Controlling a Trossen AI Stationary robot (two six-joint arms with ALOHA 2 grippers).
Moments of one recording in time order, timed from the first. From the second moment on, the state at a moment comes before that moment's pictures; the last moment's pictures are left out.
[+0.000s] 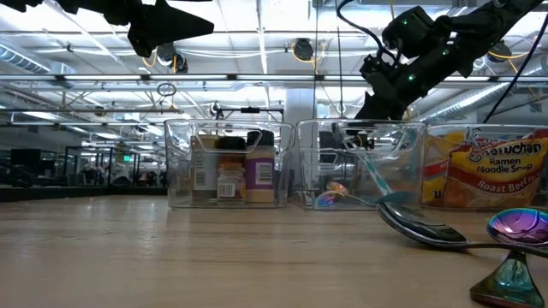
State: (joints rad) left arm -0.52 1.33 0.58 0.60 -0.68 -0.17; right arm -0.42 1.17 0.58 0.06 0.02 0.04
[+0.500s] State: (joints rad) left arm -0.52 1.33 0.58 0.60 -0.68 -0.17; right arm -0.41 1.15 0.58 0.08 0.01 0.05
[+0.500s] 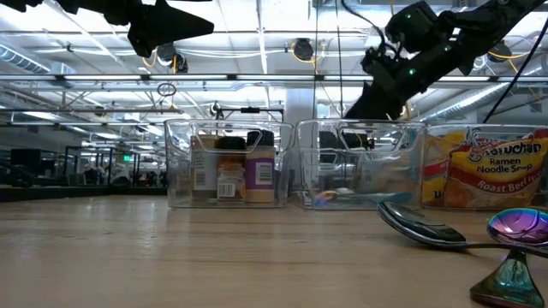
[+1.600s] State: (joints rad) left arm -0.38 1.94 1.06 0.43 -0.10 -0.36; right arm 0.56 0.95 0.58 0.31 -0.07 -0.13
